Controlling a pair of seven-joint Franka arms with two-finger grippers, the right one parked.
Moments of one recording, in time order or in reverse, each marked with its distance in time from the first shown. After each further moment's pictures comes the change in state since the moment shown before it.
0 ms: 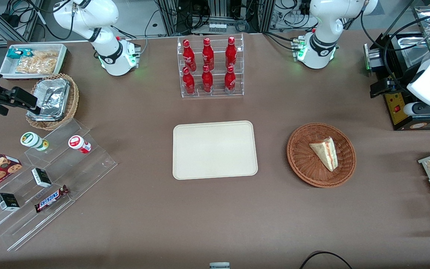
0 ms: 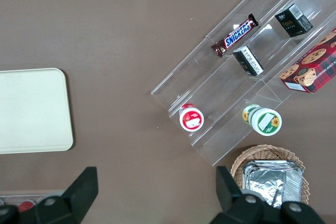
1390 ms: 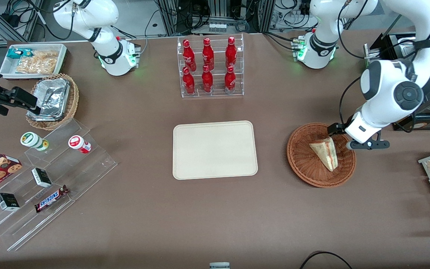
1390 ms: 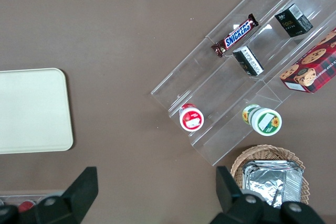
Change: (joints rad) arm -0.013 0.047 -0.011 -0.664 -0.017 0.863 -0.069
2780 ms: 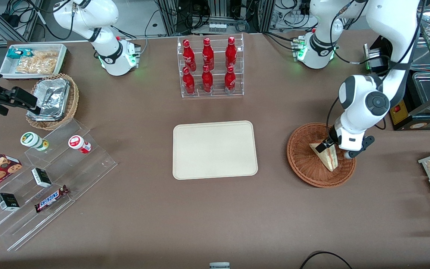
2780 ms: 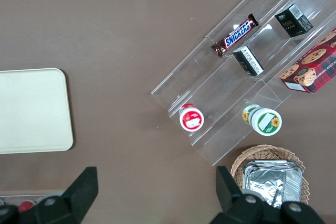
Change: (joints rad) arm -0.044 0.146 -0.001 -0.094 -0.038 0.327 -0.579
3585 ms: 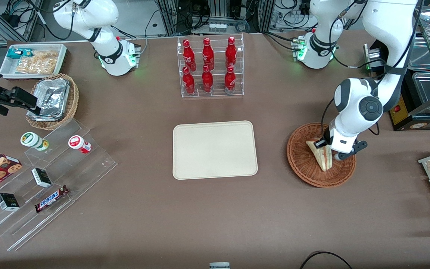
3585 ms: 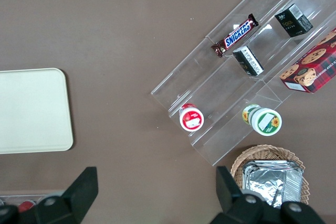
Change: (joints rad) arm -0.033 0.008 -0.009 0.068 0.001 -0.148 0.169
